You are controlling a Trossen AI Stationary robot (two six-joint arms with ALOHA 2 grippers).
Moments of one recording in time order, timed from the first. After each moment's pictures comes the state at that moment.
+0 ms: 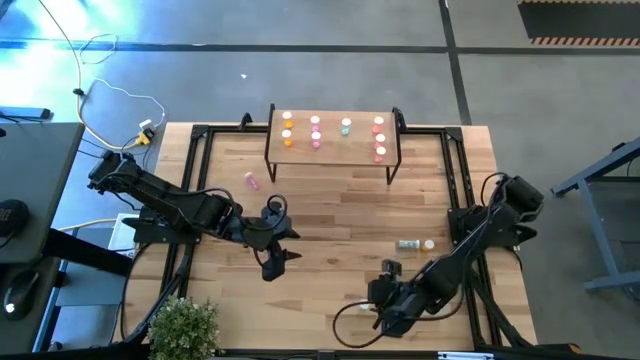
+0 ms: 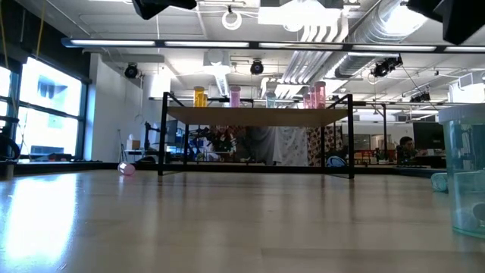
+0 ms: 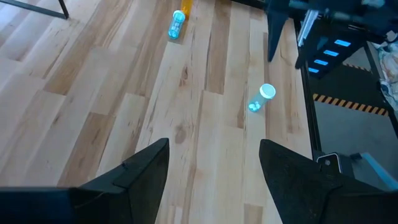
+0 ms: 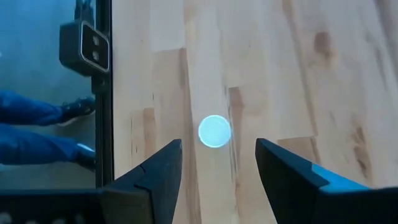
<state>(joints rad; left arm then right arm) -0.27 1.37 1.16 -0.52 -0.25 -0.49 0.75 1.69 1.26 -0.65 0.29 0.79</state>
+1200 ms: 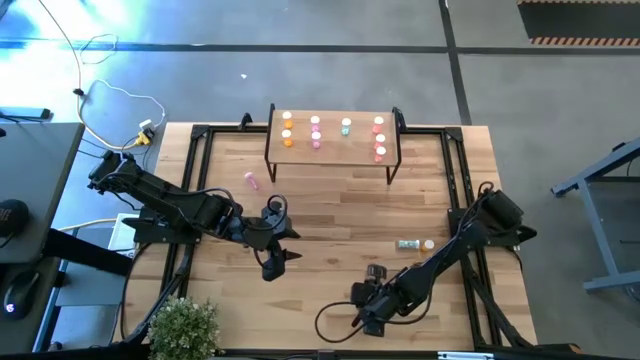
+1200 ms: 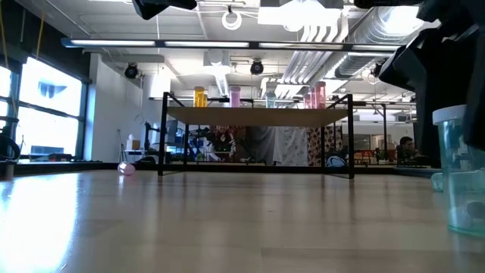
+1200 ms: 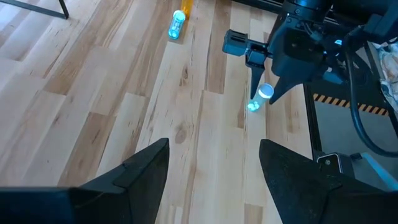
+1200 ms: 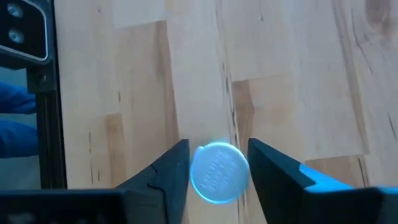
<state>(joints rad) -0.27 1.37 1.16 -0.52 -0.25 -0.49 0.67 1.89 1.26 -0.53 0.20 0.76</state>
